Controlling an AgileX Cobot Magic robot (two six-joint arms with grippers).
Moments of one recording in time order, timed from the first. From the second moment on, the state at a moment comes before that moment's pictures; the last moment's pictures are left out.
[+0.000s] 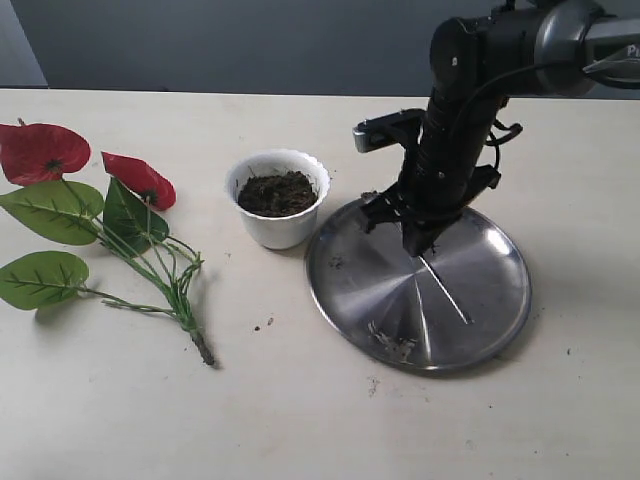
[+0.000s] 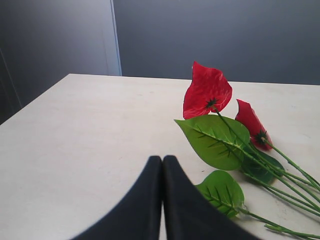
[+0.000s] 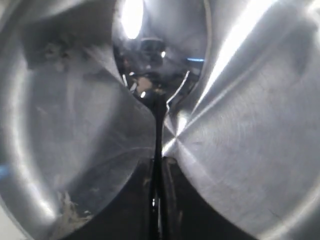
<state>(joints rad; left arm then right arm) 0.00 0.00 0.00 0.56 0.30 -0.57 0.57 2.03 -1.42 0.13 1.01 -0.14</state>
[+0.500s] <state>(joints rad) 0.00 0.00 0.00 0.56 0.30 -0.57 0.56 2.03 -1.28 0.12 0.83 -0.16</state>
